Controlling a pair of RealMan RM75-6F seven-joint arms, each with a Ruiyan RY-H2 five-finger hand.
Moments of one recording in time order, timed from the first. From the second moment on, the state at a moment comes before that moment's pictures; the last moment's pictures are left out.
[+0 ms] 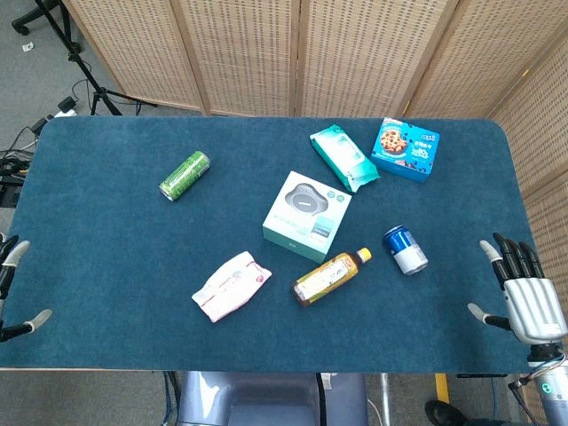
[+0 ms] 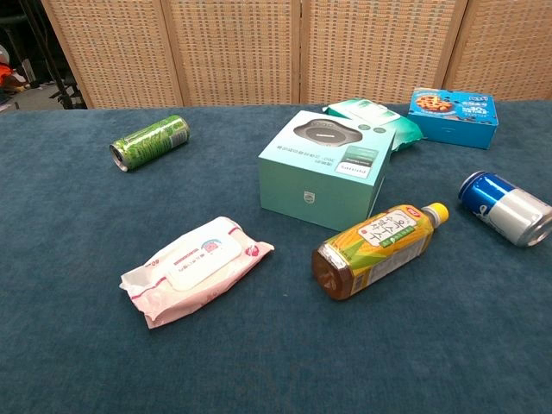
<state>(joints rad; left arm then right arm) -0.05 -0.99 -0.02 -1.74 1.56 1.57 -0.05 0.14 -1.07 0.07 -1.61 -1.53 1.46 -0.01</state>
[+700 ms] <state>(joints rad) -0.12 -1.02 -0.12 -1.72 1.53 1.56 -0.07 0.15 -1.08 0.09 -1.60 -1.49 1.42 -0.01</state>
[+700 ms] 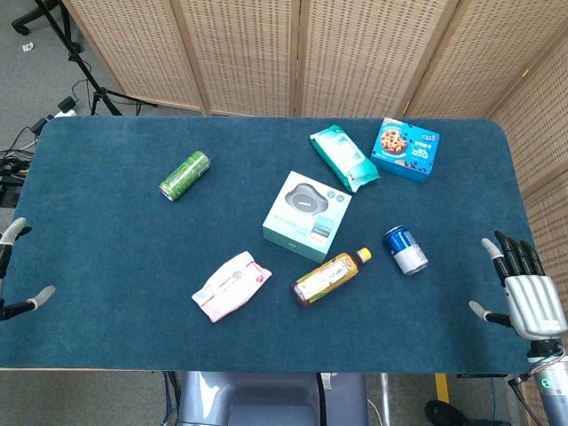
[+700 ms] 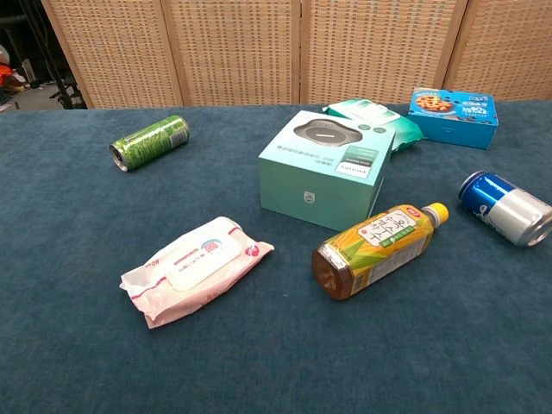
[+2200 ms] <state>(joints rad) -0.91 -1.55 -0.28 -0.92 0.68 0.42 -0.09 0.21 -1.11 0.16 -1.50 -1.27 1.28 -0.03</state>
